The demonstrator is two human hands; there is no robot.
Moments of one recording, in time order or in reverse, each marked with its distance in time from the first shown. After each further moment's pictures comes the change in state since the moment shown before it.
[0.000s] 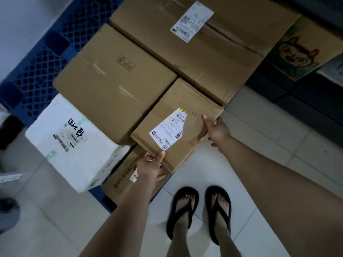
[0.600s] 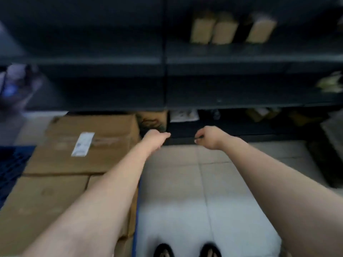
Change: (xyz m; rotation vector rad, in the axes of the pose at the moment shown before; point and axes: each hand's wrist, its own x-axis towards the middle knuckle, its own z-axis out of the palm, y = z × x) left_hand -0.356 0.110 0.214 1.086 -0.601 0.800; right_hand -0.311 0.002 -0.348 -0.541 0.370 -0.190
